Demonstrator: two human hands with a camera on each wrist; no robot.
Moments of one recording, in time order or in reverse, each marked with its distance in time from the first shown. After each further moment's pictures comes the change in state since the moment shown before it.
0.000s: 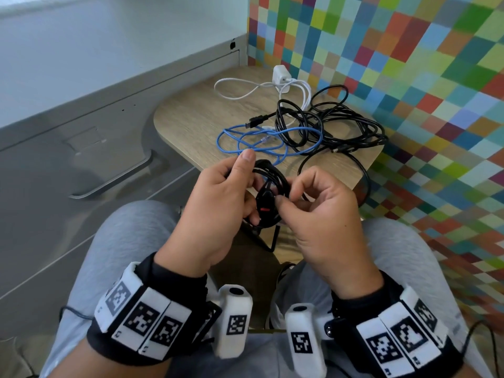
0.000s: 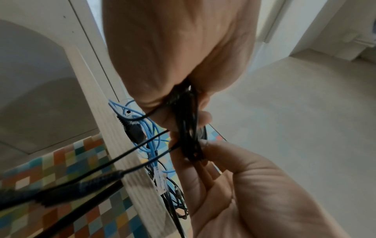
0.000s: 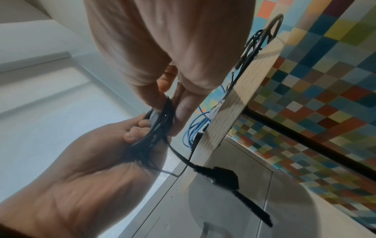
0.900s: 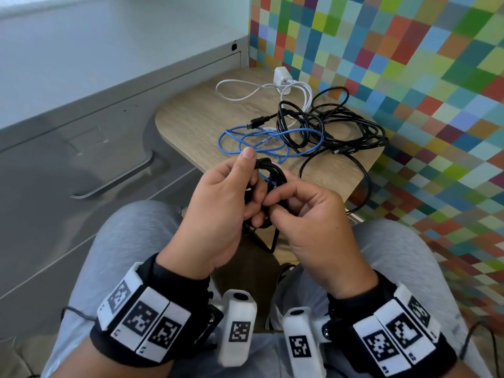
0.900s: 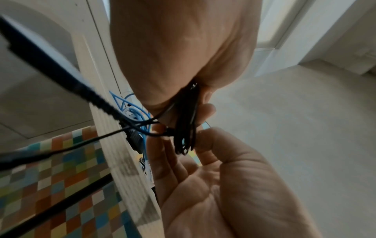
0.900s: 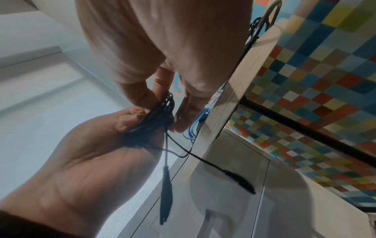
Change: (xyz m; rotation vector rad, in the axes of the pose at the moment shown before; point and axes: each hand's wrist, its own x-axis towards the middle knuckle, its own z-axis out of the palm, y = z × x) left_hand -0.005 0.006 0.002 -0.196 -0.063 -0.043; right_hand -0.001 0.004 0.009 0.036 -0.109 0.049
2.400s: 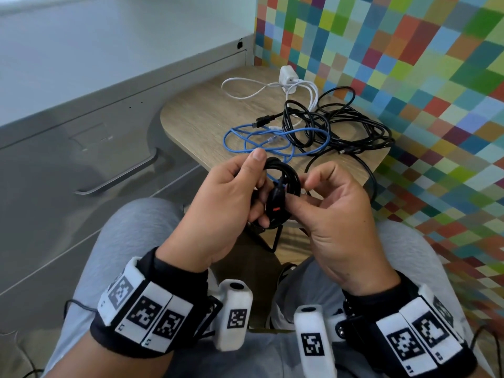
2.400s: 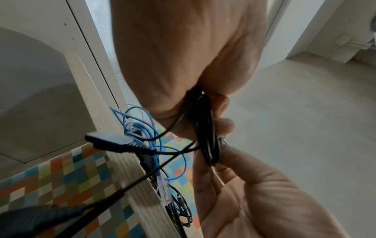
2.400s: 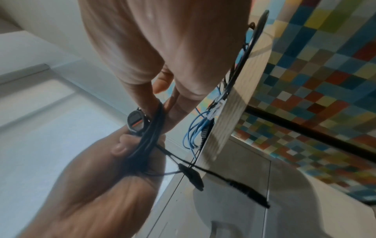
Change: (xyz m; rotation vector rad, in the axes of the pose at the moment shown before) left_hand 0.003 0.002 -0.007 0.163 -0.055 0.033; right_hand 0.003 -0.009 -0.009 0.194 0.086 0.005
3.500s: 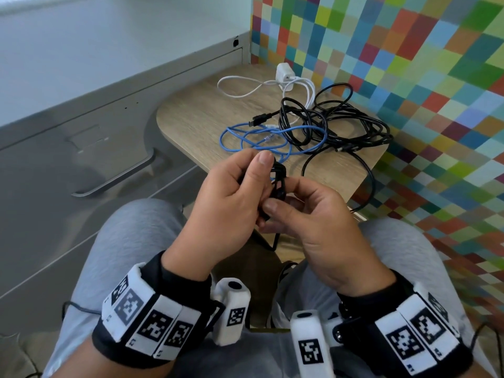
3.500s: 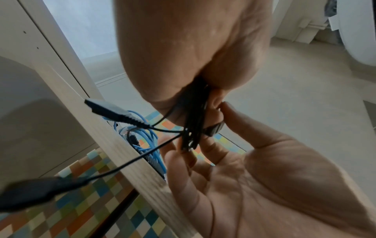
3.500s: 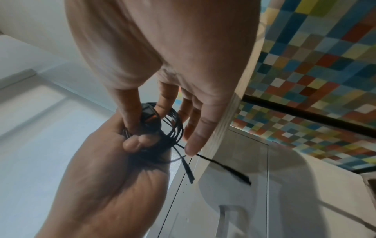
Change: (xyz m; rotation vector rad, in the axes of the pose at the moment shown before) left_hand -0.004 -0.004 0.000 0.314 -0.015 0.283; right_hand -0.006 -0.004 0.004 0.049 -0.210 0.228
